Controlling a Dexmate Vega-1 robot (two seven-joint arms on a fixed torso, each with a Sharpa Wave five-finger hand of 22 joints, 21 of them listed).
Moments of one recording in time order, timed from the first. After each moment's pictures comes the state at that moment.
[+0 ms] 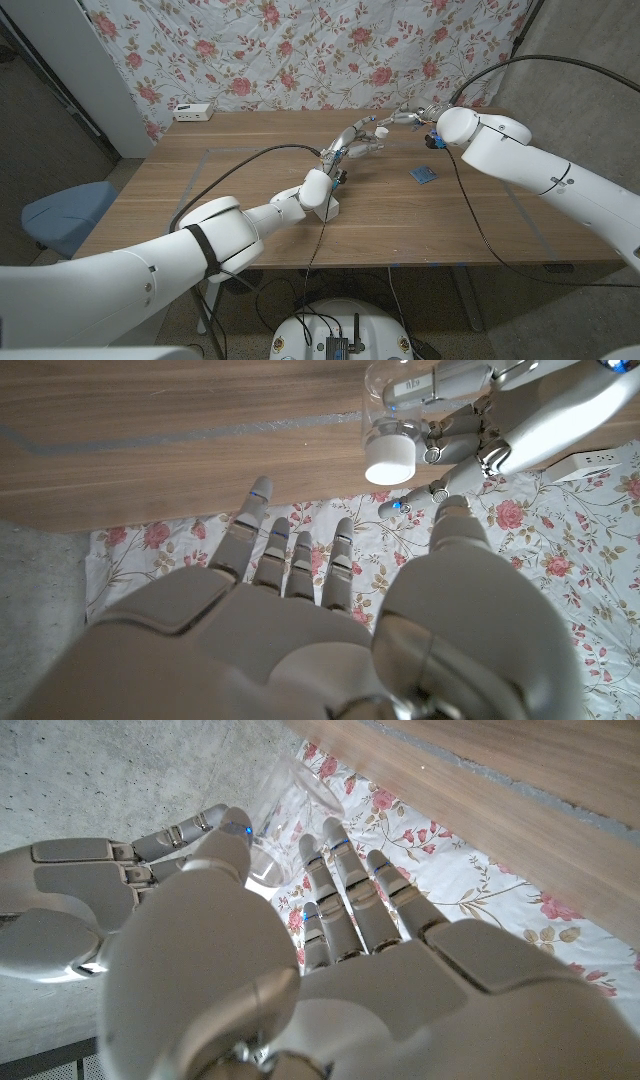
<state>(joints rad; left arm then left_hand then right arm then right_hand) 0.29 0.01 1.01 -0.38 0.03 -0.80 0.49 1.00 -0.02 0.46 -0.16 0.17 0.22 -0.11 0.19 0.17 0.90 -0.10 0.20 0.19 0.88 -0.11 0.18 0.16 0.43 -0.04 0.19 0.17 -0.49 -0.90 -0.71 -2.15 0.03 -0.95 0.03 0.63 -0.01 0.20 -0.05 0.18 0.44 0.03 0.21 0.22 0.19 0.13 0.22 0.21 0.22 0.14 0.23 0.20 0.48 0.20 0.21 0.17</state>
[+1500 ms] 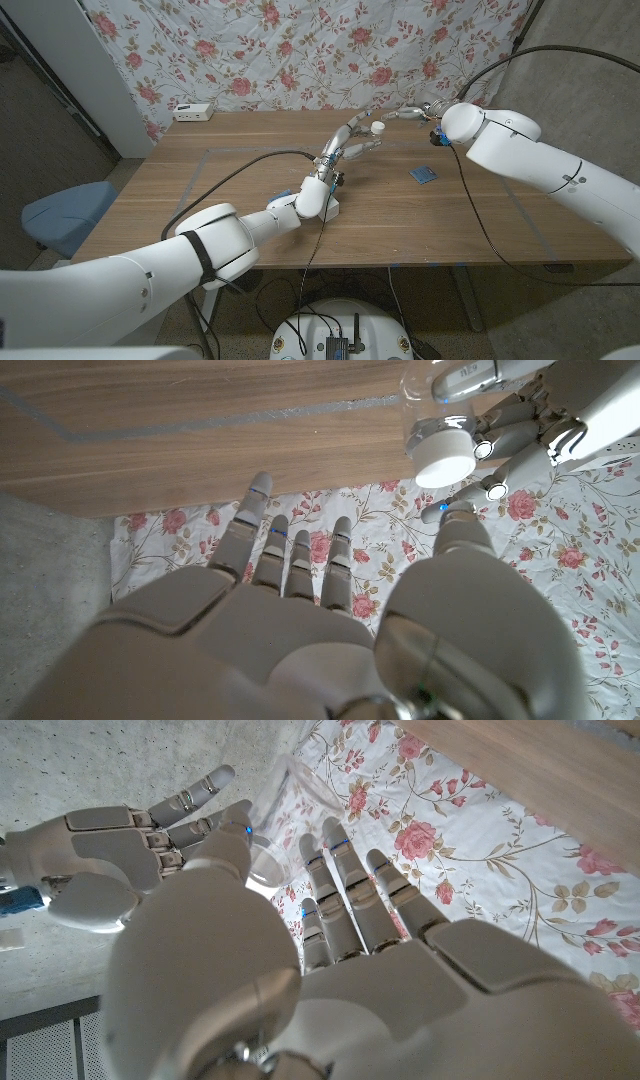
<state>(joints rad) 0.31 0.04 1.03 -0.40 0.12 -0.93 0.68 1.00 -0.02 0.44 -0.15 0.17 0.25 -0.10 0.19 0.17 0.91 -0.10 0.19 0.18 0.88 -0.12 0.18 0.16 0.44 -0.04 0.19 0.17 -0.45 -0.93 -0.74 -2.24 0.07 -1.08 0.00 0.59 -0.01 0.18 -0.04 0.19 0.45 0.05 0.21 0.22 0.18 0.15 0.22 0.21 0.24 0.16 0.23 0.20 0.51 0.21 0.21 0.17</state>
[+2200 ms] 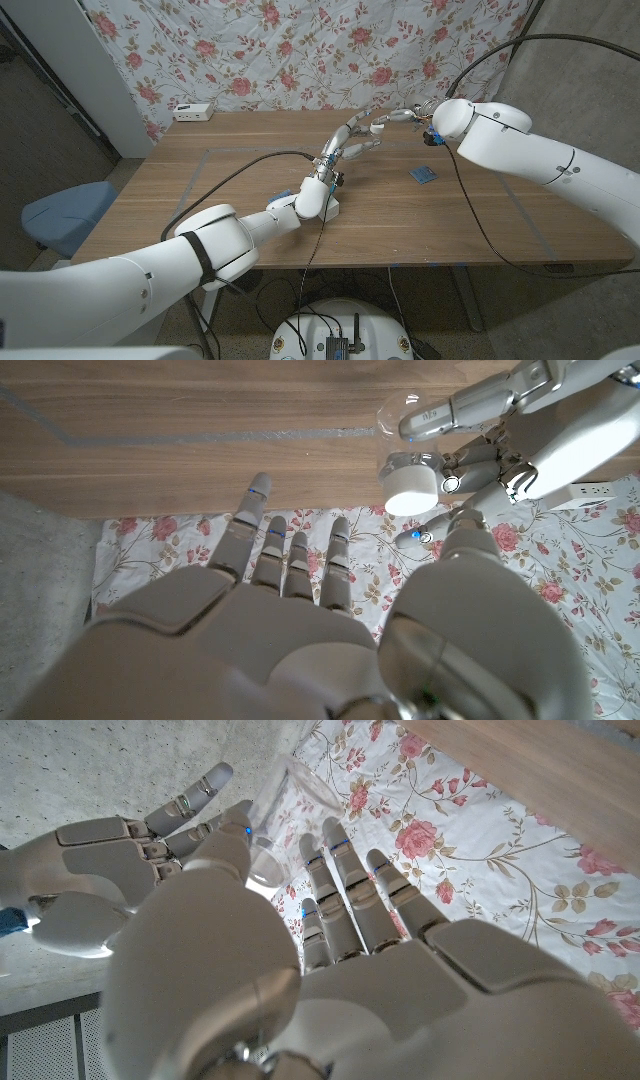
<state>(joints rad) 0.32 0.04 1.02 -0.40 0.12 -0.93 0.67 1.00 -0.02 0.44 -0.15 0.17 0.25 -0.10 0.19 0.17 0.91 -0.10 0.20 0.18 0.88 -0.12 0.17 0.16 0.44 -0.04 0.19 0.16 -0.33 -0.93 -0.86 -2.28 0.05 -1.16 0.07 0.54 -0.03 0.15 -0.02 0.20 0.44 0.07 0.21 0.22 0.17 0.16 0.21 0.21 0.22 0.18 0.22 0.20 0.50 0.21 0.20 0.17</state>
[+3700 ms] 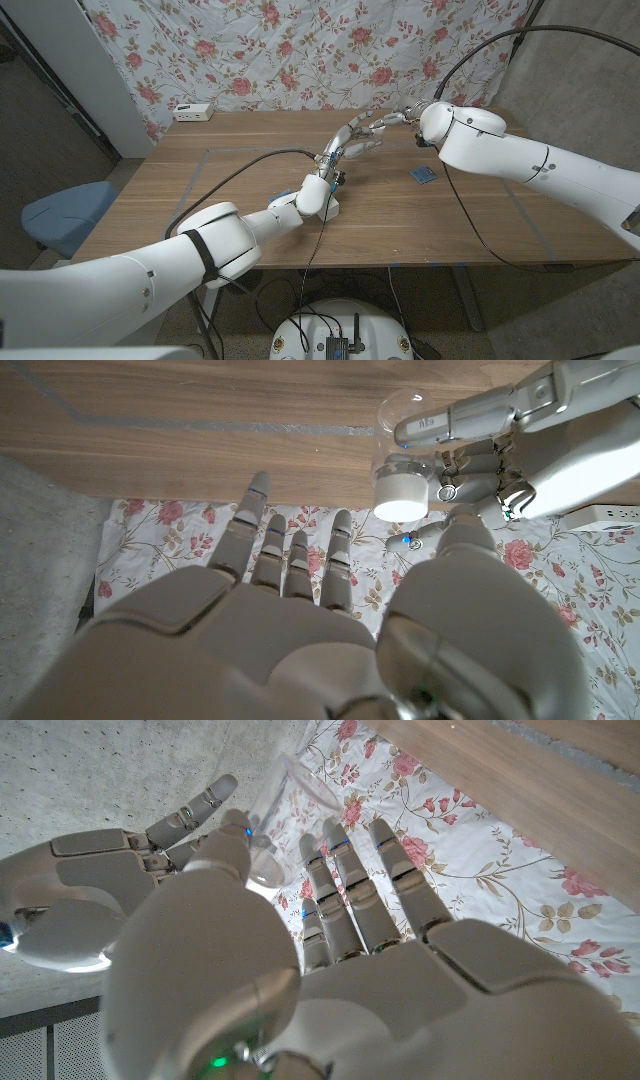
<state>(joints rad) 0.31 0.02 1.01 -0.38 0.06 -0.91 0.58 1.00 -0.02 0.44 -0.15 0.17 0.25 -0.10 0.19 0.17 0.91 -0.10 0.19 0.18 0.88 -0.12 0.17 0.16 0.62 0.09 0.23 0.16 -0.24 -0.88 -1.01 -2.22 -0.03 -1.21 0.05 0.59 -0.01 0.17 -0.06 0.22 0.50 0.06 0.23 0.23 0.18 0.15 0.21 0.21 0.24 0.18 0.22 0.20 0.51 0.20 0.20 0.17</state>
